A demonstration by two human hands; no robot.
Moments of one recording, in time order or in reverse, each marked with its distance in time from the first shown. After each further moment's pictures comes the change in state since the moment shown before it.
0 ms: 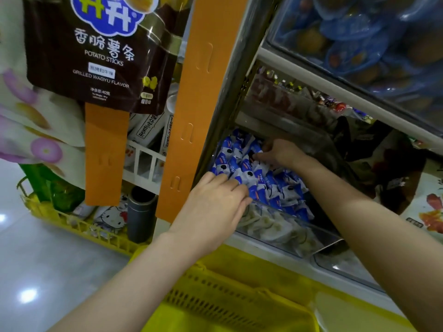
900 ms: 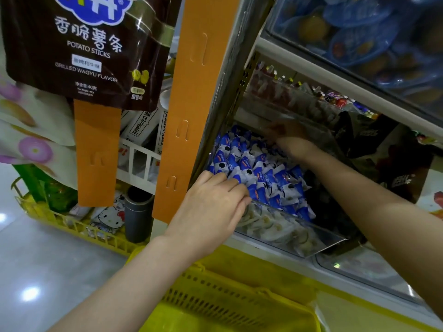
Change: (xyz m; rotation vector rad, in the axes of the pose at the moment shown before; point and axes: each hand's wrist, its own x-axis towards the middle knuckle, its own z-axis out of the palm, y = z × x) left_hand 0.000 -0.001 0.005 -0.013 0.061 0.013; right_hand 0.014 0.016 -0.010 0.244 0.234 -0.180
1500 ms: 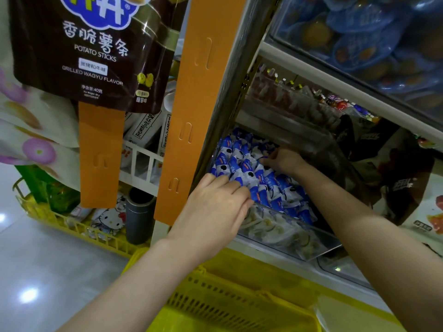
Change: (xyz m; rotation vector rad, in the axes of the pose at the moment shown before) left_hand 0.000 0.001 -0.001 -0.006 -0.004 0.001; right_hand -0.004 0.015 0.024 -0.183 -0.212 0.250
